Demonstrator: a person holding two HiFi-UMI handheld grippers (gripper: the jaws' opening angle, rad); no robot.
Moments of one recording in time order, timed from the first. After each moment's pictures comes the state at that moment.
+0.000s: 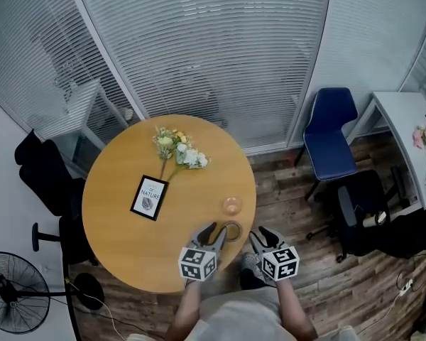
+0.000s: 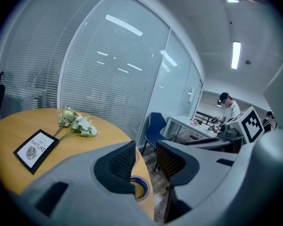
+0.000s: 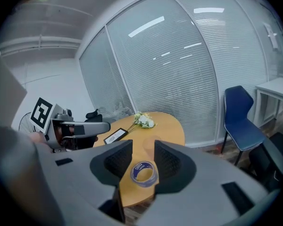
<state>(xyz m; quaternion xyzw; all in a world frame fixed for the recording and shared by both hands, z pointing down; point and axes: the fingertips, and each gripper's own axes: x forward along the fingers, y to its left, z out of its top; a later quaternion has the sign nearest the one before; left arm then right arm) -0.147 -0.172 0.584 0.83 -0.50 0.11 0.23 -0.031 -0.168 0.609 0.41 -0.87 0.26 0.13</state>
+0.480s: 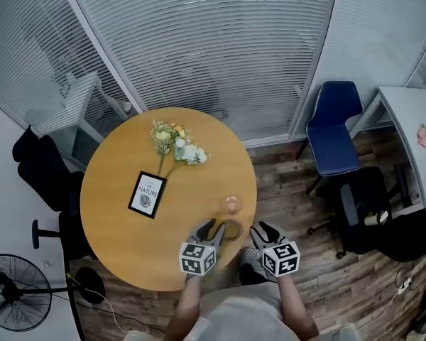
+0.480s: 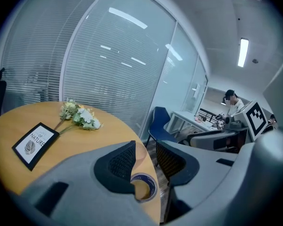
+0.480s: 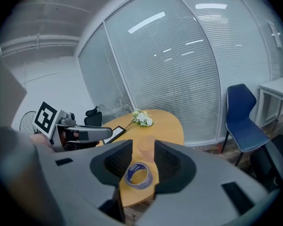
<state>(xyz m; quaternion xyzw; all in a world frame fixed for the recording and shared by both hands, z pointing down) -0.151 -0.197 0.619 0.81 -0.51 0.14 0.26 -0.028 -0.196 0.623 0.40 -0.87 0.26 0.15</state>
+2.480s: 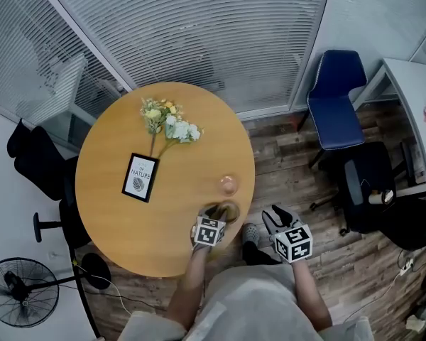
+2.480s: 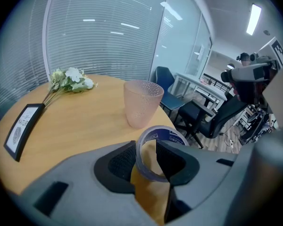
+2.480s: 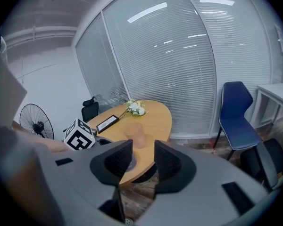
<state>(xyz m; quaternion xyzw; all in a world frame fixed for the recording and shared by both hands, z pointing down) -0.138 -0.192 0.789 0.77 -0.45 0.34 0.30 0.023 -0.198 0.658 0.39 -0.86 0.26 0.21</state>
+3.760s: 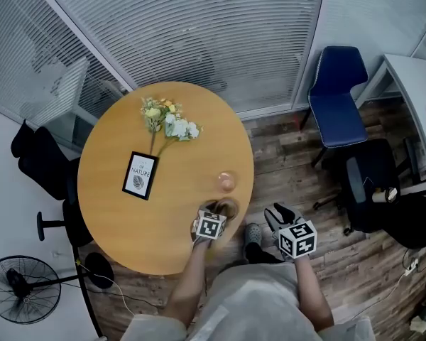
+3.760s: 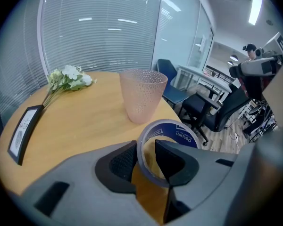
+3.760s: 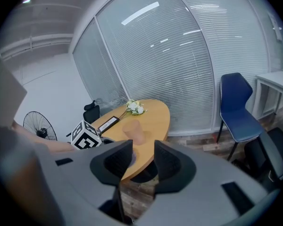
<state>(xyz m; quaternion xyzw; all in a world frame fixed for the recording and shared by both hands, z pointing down) -0.136 -0.197 0.811 0.75 -0.46 0.38 0.29 0.042 -0.193 0.674 0.39 -0.85 0.30 0.19</state>
